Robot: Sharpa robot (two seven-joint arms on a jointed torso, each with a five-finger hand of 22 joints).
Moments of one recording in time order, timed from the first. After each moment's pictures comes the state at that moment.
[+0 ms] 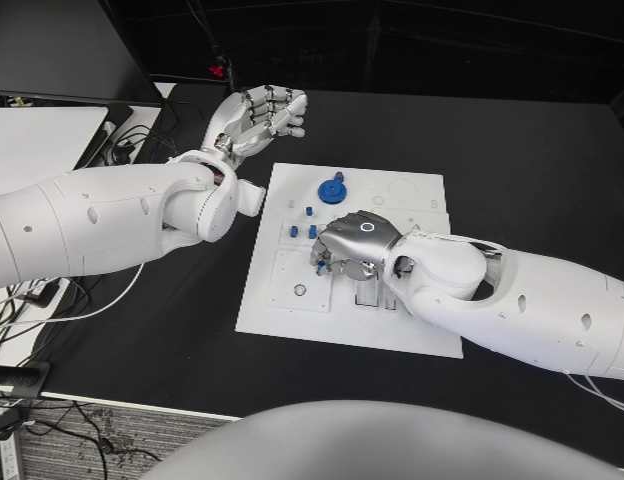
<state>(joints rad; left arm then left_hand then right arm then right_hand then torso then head) 1.33 -0.77 -0.24 1.39 -0.13 -0.48 0.68 1.24 0.05 -0.10 0.29 0.19 0.50 0.16 0.53 0.08 0.62 0.22 0.51 0.07 0.49 0.20 0.67 0.19 0.15 0.74 0.29 0.10 0.60 1.06 -0.58 -0.03 1.60 -1.90 -0.20 -0.13 1.72 0.05 0.03 0.29 0.05 1.11 0.13 0.13 0.07 1.22 0.07 0.07 0.06 1.47 -0.01 1.49 1.31 0.09 1.42 0.09 1.22 1.31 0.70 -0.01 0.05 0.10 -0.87</state>
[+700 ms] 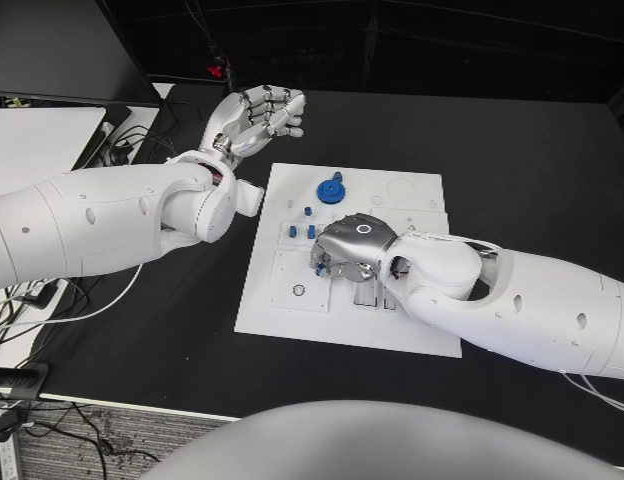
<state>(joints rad) 1.33 -0.77 -0.24 1.38 -0.13 -0.48 0.68 1.24 0.05 -0.11 0.29 0.19 0.50 0.16 0.53 0.08 0.62 0.22 0.51 0.07 0.49 0.20 0.68 0.19 0.15 0.74 0.29 0.10 0.60 1.06 -0.58 -0.03 1.60 -1.90 -0.16 -0.16 1.72 0.05 0.04 0.29 0.05 1.11 0.13 0.12 0.07 1.22 0.07 0.07 0.06 1.46 -0.01 1.49 1.31 0.08 1.42 0.09 1.21 1.30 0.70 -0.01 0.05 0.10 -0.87</state>
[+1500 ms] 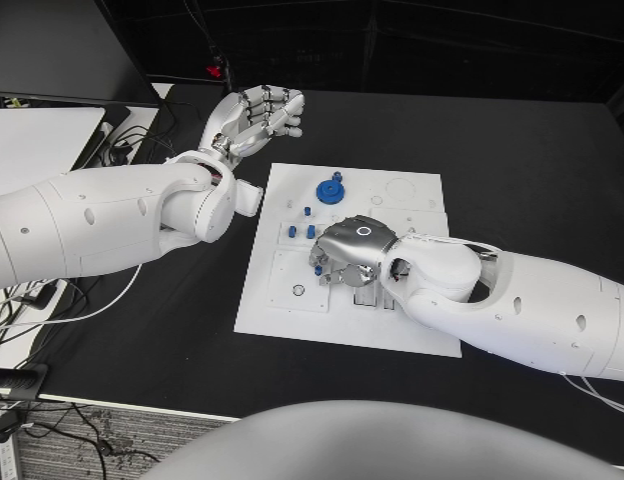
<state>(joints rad) 1.33 -0.77 -0.24 1.38 -0.13 -0.48 0.68 1.24 0.05 -0.11 0.29 0.19 0.50 0.16 0.53 0.08 0.62 0.22 0.51 0.07 0.49 0.20 0.68 0.19 0.15 0.74 0.29 0.10 0.60 1.05 -0.58 -0.03 1.60 -1.90 -0.17 -0.15 1.61 -0.03 0.02 0.28 0.06 1.01 0.18 0.07 0.06 1.13 0.11 0.06 0.06 1.47 0.02 1.44 1.26 0.09 1.39 0.12 1.14 1.26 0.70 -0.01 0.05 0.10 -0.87</state>
